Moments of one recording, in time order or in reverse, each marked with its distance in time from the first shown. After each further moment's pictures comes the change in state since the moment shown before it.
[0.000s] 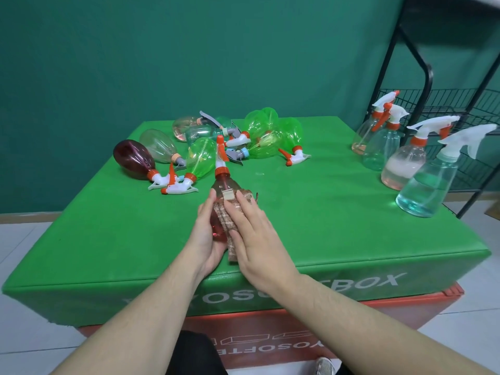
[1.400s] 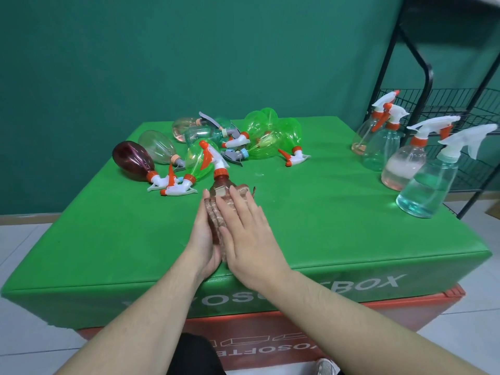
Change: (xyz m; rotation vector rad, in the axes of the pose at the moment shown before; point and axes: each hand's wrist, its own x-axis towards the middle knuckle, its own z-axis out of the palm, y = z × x) left_hand 0.001 -0.003 0.003 0.052 -0.033 -0.026; right_hand 0.013 -0.014 0.003 -0.136 -0.018 0.023
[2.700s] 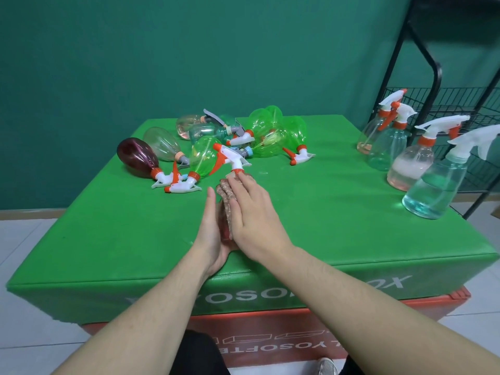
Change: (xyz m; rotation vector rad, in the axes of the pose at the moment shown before) left_hand 0.004 -0.002 0.000 0.120 -0.058 0.020; right_hand 0.033 -0.003 -0.017 0.123 0.123 0.034
